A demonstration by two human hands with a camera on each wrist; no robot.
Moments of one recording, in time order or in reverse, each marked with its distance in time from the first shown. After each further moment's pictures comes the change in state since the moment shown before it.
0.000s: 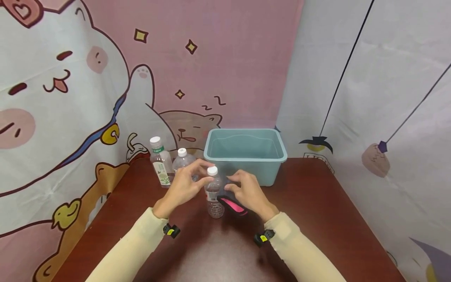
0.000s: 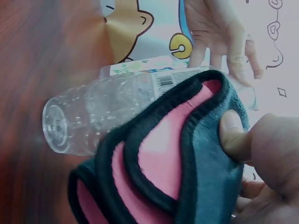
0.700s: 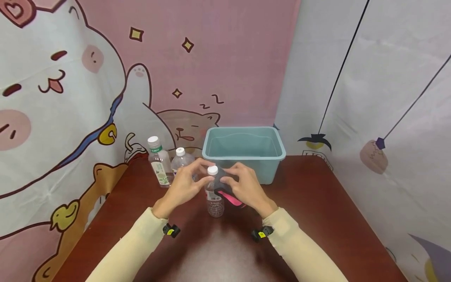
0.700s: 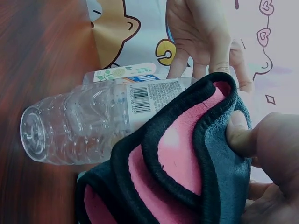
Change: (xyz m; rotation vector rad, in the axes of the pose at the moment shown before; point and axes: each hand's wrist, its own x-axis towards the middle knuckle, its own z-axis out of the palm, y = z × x) left_hand 0.001 0.005 0.001 0.018 -0.028 0.015; right_hand 0.006 -0.020 -0.009 0.016 0.074 -0.031
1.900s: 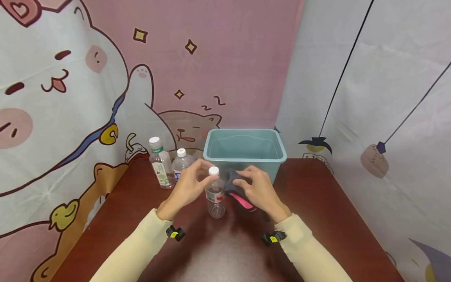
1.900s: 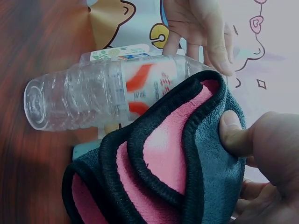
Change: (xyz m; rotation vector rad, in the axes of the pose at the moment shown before) left_hand 0.002 0.010 0.009 -0.097 0.047 -0.124; right_hand -0.016 0.018 -0.024 -0.052 0.039 0.022
